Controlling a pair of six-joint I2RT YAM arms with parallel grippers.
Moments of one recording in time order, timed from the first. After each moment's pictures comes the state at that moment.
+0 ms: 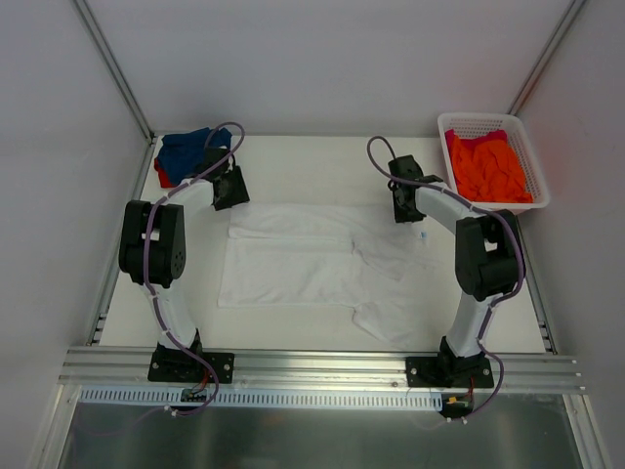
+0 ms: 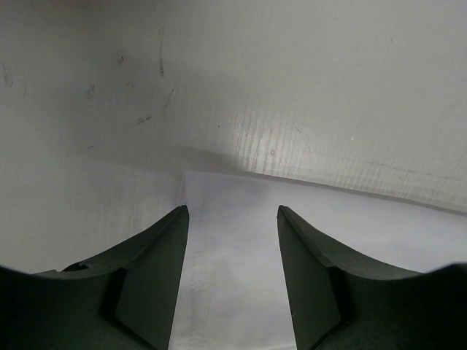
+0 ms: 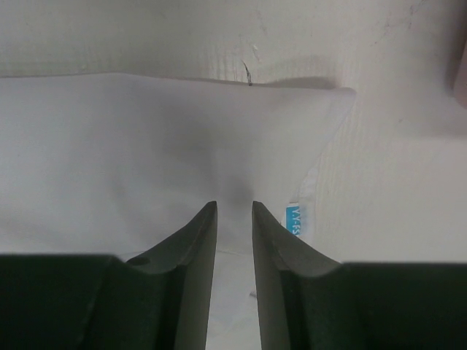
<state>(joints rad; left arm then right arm) -0.12 1.91 1.27 -0.27 -0.01 -0.40 0.31 1.87 1.30 -0.56 0.35 0.16</state>
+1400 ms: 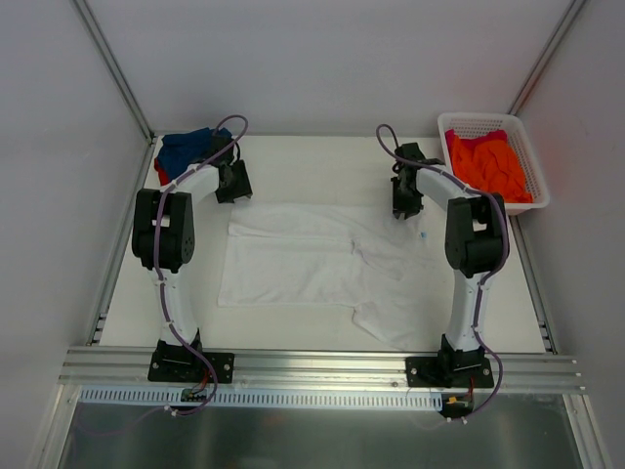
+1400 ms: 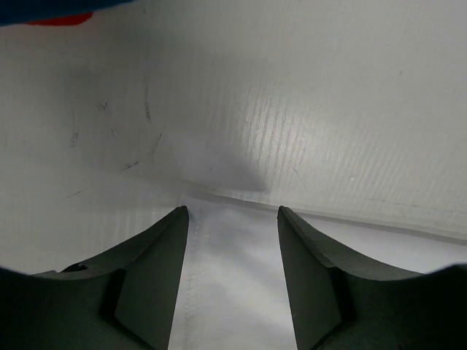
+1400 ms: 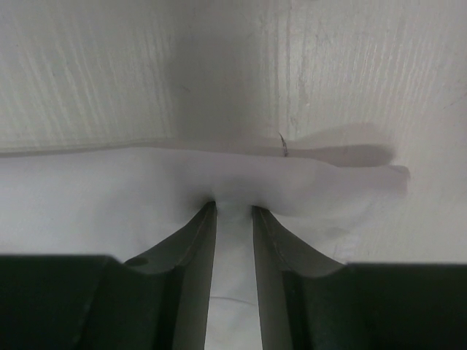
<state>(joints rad) -0.12 2.07 1.51 -0.45 -0.01 -0.38 0.22 2.09 1.57 -0.71 0.15 0.20</state>
